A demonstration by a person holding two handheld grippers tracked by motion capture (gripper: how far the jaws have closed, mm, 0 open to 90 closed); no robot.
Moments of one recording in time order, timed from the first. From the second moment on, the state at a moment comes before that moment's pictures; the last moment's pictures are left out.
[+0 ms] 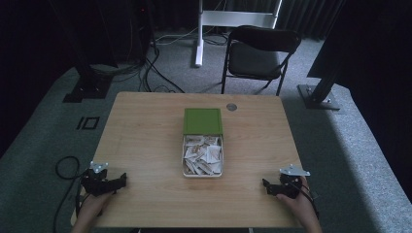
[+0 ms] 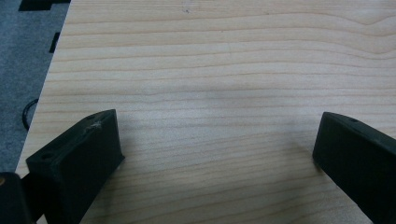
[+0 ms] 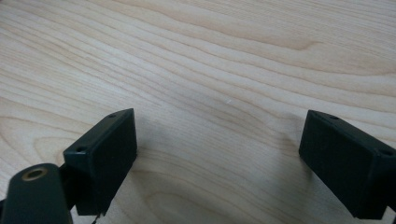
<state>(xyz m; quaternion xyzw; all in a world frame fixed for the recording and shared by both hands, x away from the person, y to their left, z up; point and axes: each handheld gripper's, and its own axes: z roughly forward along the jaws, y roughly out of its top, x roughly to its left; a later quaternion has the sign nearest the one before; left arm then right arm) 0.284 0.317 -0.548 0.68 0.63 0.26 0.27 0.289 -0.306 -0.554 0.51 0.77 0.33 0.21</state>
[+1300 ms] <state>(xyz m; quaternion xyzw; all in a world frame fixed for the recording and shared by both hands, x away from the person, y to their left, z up) 0.284 0.317 -0.548 0.68 0.63 0.26 0.27 0.295 -0.297 -0.527 0.50 0.76 0.35 0.22</state>
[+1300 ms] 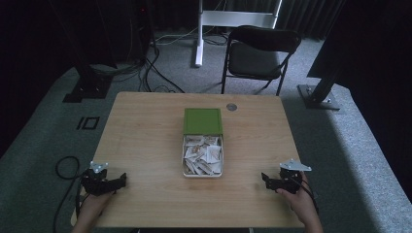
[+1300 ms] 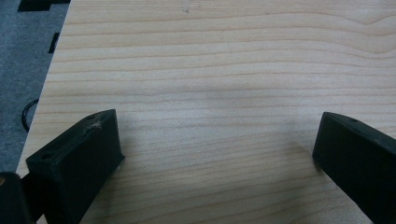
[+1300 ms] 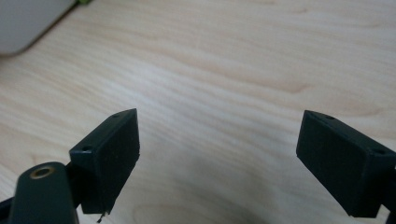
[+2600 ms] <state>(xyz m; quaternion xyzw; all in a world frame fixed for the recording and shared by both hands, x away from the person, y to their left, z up) 0.284 0.317 -0.548 0.68 0.63 0.26 0.27 0.326 -0.221 -0.457 0.44 0.77 0.41 0.23</state>
